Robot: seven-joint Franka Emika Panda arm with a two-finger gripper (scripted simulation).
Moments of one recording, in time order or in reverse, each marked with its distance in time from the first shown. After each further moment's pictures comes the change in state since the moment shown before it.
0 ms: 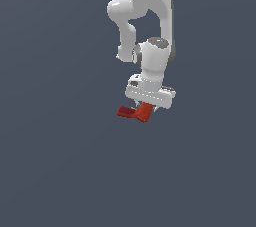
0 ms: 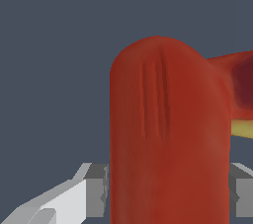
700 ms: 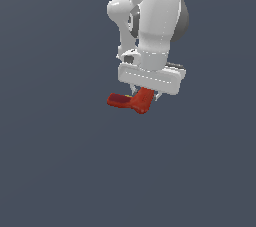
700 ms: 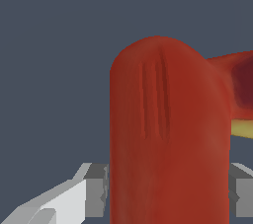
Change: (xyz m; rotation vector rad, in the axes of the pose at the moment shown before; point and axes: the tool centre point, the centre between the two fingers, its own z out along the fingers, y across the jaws) arm 0.084 -0.001 -0.123 -0.004 0.002 0.002
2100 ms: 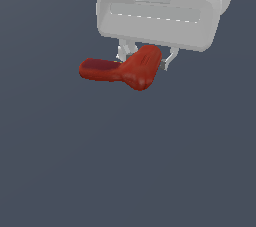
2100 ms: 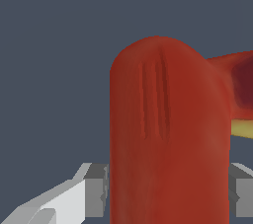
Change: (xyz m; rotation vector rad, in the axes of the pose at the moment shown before) arm 0.116 -0.011 -0.163 0.003 -0.001 -0.006
